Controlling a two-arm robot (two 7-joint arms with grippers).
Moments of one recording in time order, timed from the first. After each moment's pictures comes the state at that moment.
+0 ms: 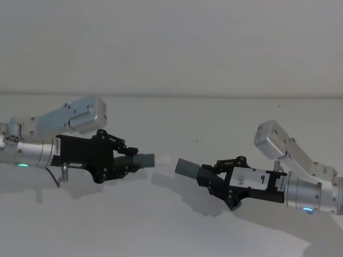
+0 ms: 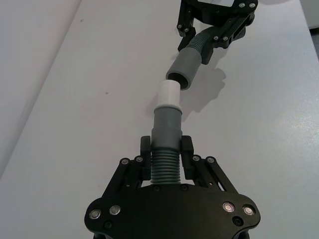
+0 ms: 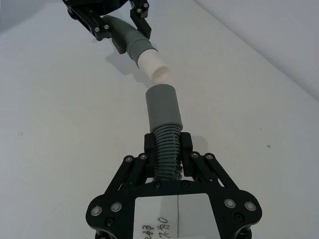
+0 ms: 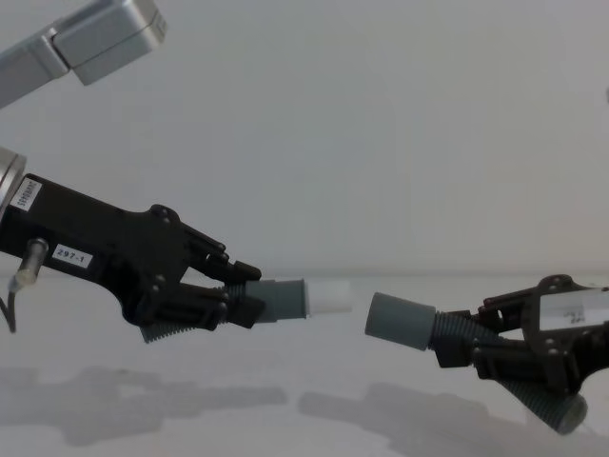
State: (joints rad) left arm -0.64 0.70 0.68 -1.53 -0.30 0.10 -0.97; right arm 0.34 0.64 -0.52 -1.56 0.38 0.11 0.78
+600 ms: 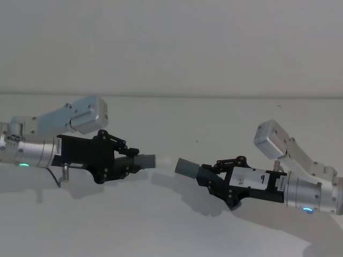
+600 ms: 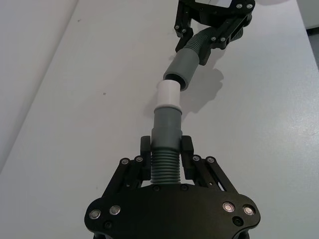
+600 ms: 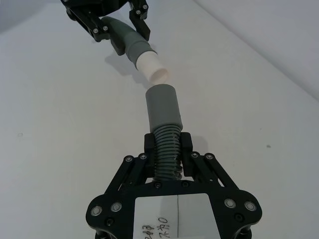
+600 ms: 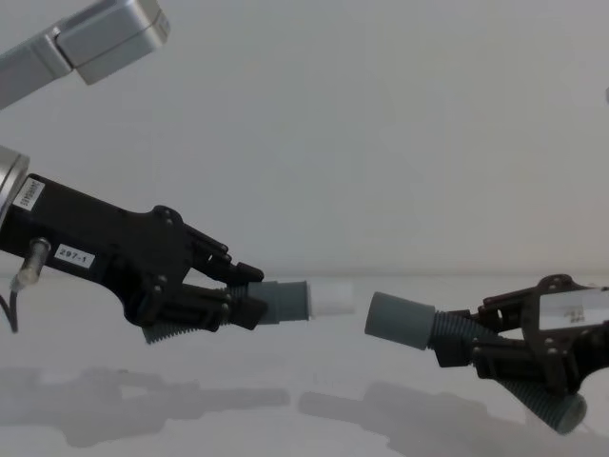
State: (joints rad) left arm -0.65 0.70 0.70 -1.53 -0.31 0.10 -0.97; right arm 0.34 0.64 -0.52 -1.56 0.38 0.11 0.78
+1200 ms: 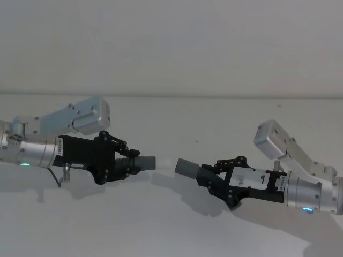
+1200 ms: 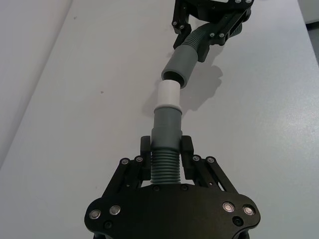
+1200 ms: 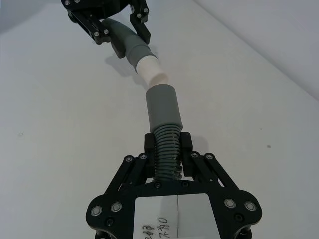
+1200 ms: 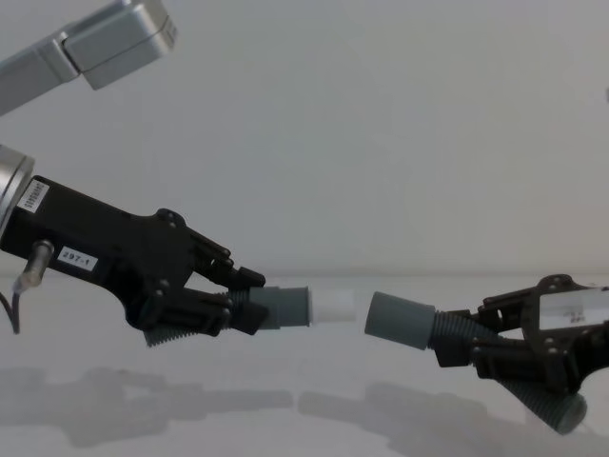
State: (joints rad) left arm -0.67 0.71 0.72 -1.52 -0.31 0.10 -0.97; right arm 0.34 0.64 -0.52 -1.56 0.38 0.11 0.78
